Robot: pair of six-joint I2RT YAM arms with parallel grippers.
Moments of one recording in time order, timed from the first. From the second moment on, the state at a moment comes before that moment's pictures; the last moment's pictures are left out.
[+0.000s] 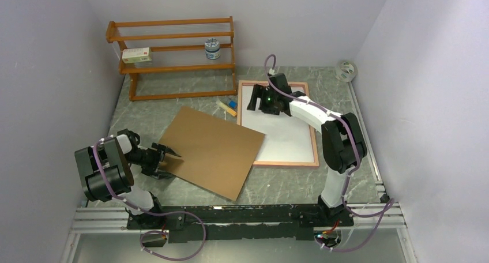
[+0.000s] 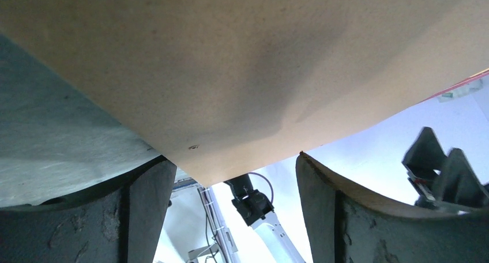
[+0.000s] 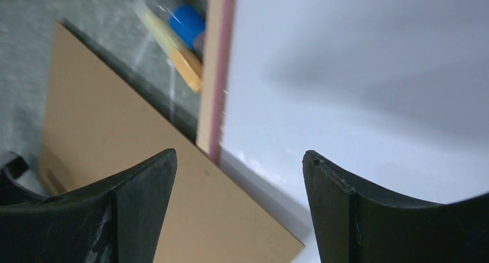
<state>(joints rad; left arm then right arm) 0.42 1.55 0.64 -0.73 0.59 -0.73 0.44 1.85 1.34 -0.24 -0.14 0.54</state>
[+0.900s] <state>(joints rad) 0.42 1.60 0.68 -0.70 0.62 -0.73 0.36 1.83 1.03 -0.03 -0.65 0.58</state>
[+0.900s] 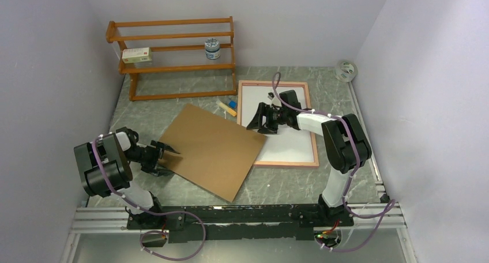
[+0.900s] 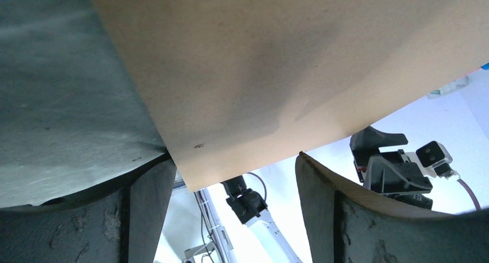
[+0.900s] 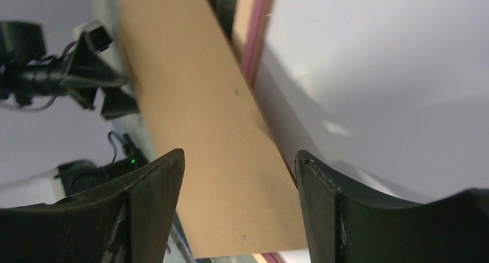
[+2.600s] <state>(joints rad) 0.42 1.54 0.70 -0.44 0.64 -0.71 0.50 1.79 1.10 0.11 -0.74 0.61</state>
